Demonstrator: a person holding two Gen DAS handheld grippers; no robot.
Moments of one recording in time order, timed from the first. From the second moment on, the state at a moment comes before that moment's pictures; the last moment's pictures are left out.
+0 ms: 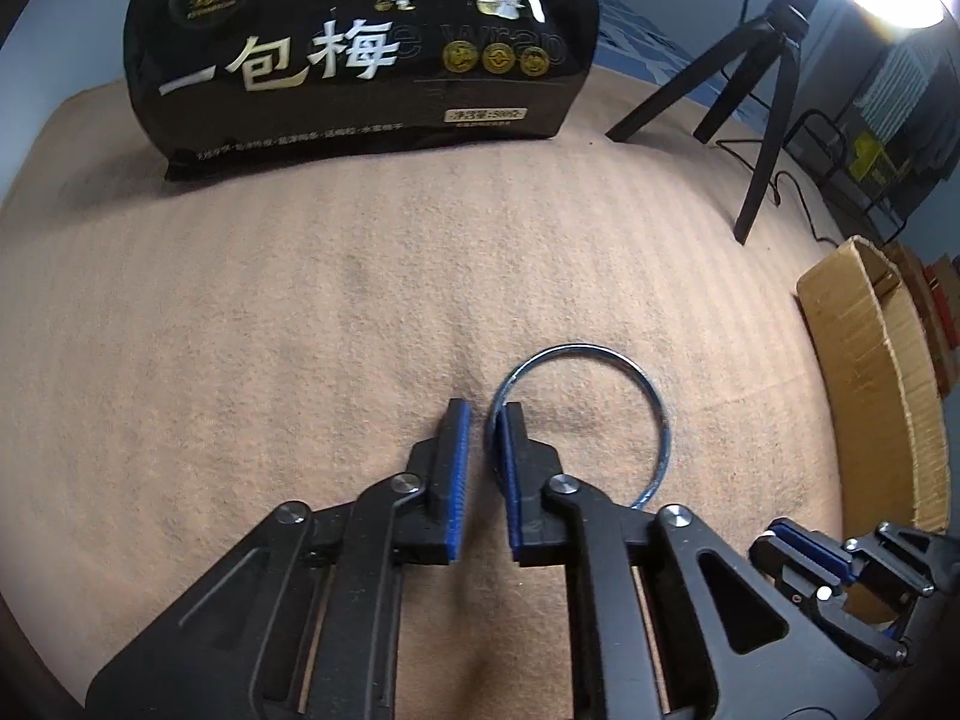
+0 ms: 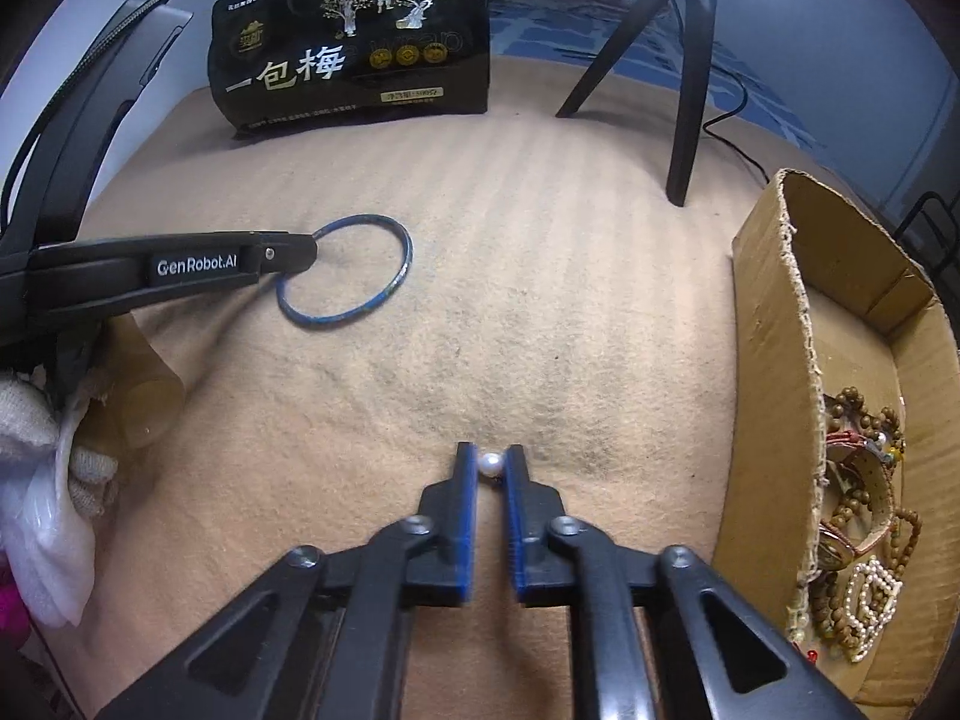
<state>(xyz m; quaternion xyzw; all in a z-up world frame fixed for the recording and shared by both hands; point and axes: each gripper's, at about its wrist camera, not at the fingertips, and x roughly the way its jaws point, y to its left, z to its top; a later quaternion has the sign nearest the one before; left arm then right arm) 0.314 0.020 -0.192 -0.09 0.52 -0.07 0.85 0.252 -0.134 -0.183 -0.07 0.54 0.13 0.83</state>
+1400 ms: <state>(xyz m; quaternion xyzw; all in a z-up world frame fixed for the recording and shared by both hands) 0.275 0.030 -0.121 -0.12 0.51 -0.09 0.85 0.222 -0.199 -0.097 -0.01 0.46 0.13 0.88</state>
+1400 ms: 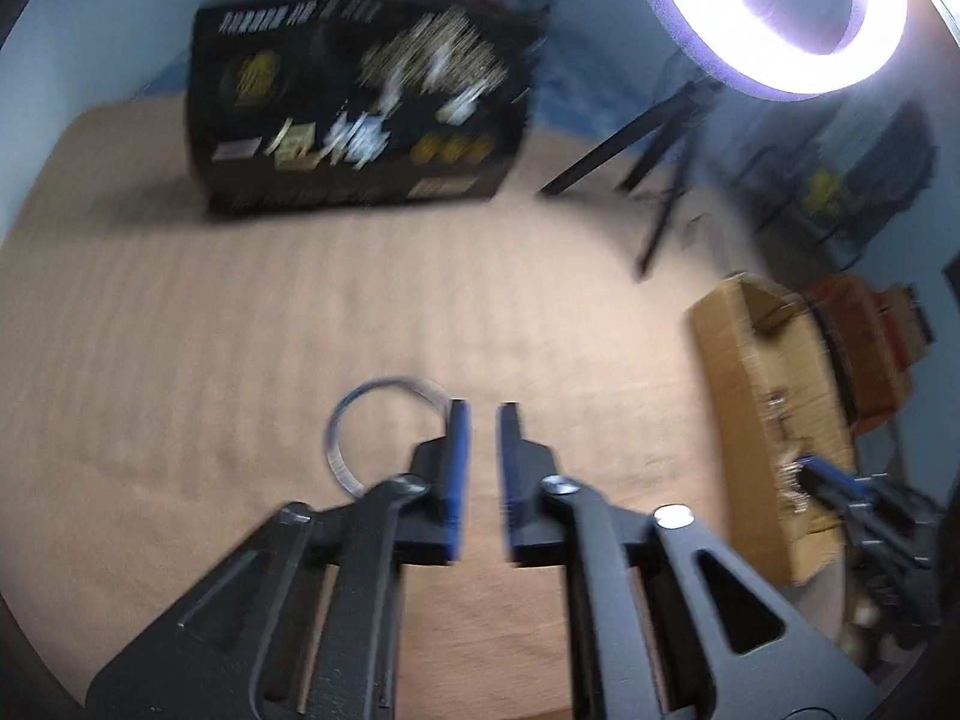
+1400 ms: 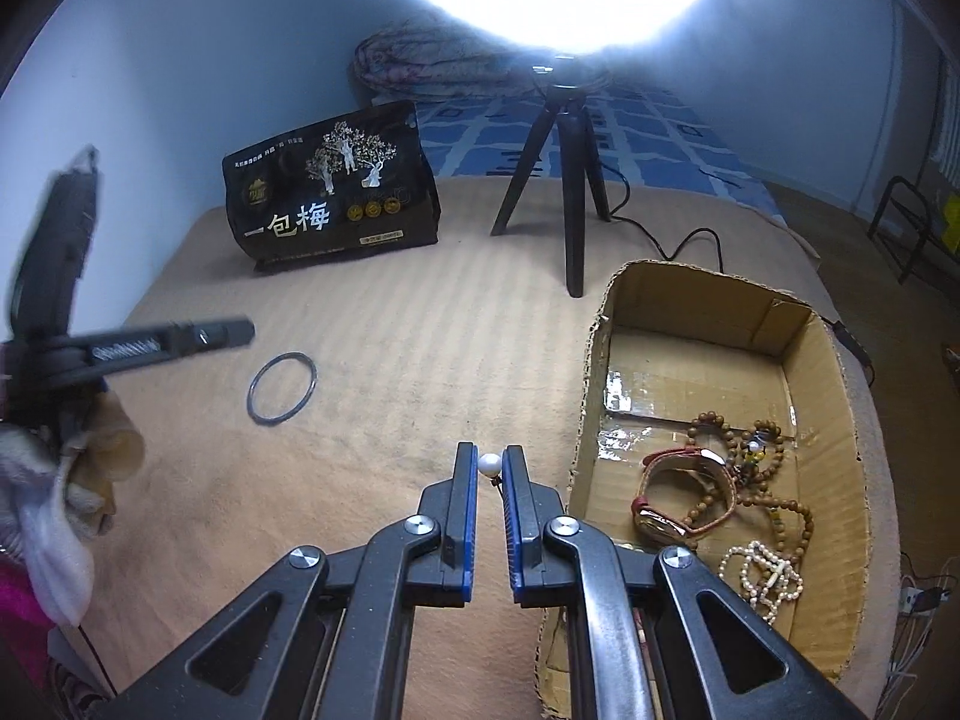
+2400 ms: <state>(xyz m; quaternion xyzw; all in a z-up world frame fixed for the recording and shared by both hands) 0.304 0.010 -0.187 -0.08 0.55 -0.03 0.83 0.232 -0.198 -0.105 -0.01 0.47 0.14 0.87</state>
